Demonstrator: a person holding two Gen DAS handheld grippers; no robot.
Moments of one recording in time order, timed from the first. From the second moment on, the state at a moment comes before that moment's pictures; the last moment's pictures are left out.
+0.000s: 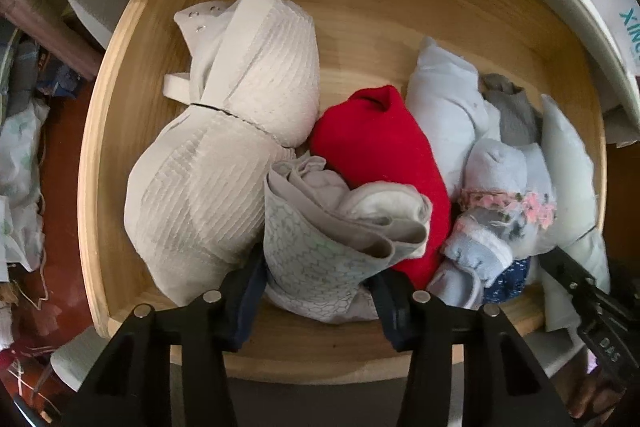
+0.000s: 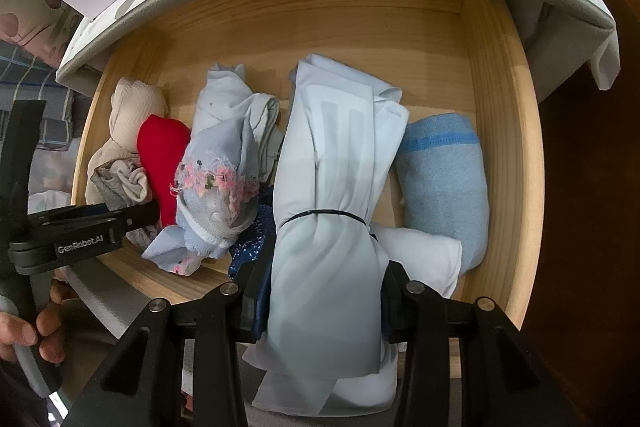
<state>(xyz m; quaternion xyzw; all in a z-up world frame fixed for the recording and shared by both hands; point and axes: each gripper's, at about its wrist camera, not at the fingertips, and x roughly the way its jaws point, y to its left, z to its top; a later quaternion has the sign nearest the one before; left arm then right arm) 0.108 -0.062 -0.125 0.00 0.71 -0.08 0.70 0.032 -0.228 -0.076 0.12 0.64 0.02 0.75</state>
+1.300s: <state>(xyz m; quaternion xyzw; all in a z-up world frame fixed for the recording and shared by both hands) 0.096 -0.020 0.065 -0.01 0.58 -0.12 0.81 0.036 -0.221 -0.081 0.10 0.65 0.02 0.75</state>
